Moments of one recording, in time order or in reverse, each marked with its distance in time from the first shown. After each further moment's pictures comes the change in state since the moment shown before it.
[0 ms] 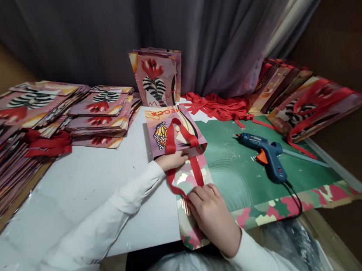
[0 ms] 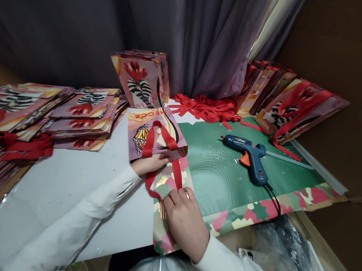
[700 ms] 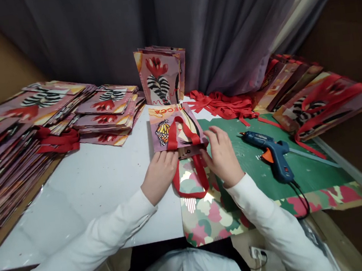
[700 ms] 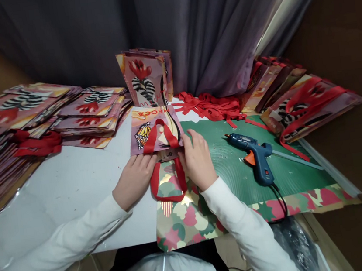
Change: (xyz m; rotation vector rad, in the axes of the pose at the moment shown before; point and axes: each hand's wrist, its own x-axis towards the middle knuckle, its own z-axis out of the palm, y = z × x) left_hand -0.090 0.018 0.005 0.748 0.410 0.081; right_hand 0.086 0.074 -0.030 -0.002 0.402 0.021
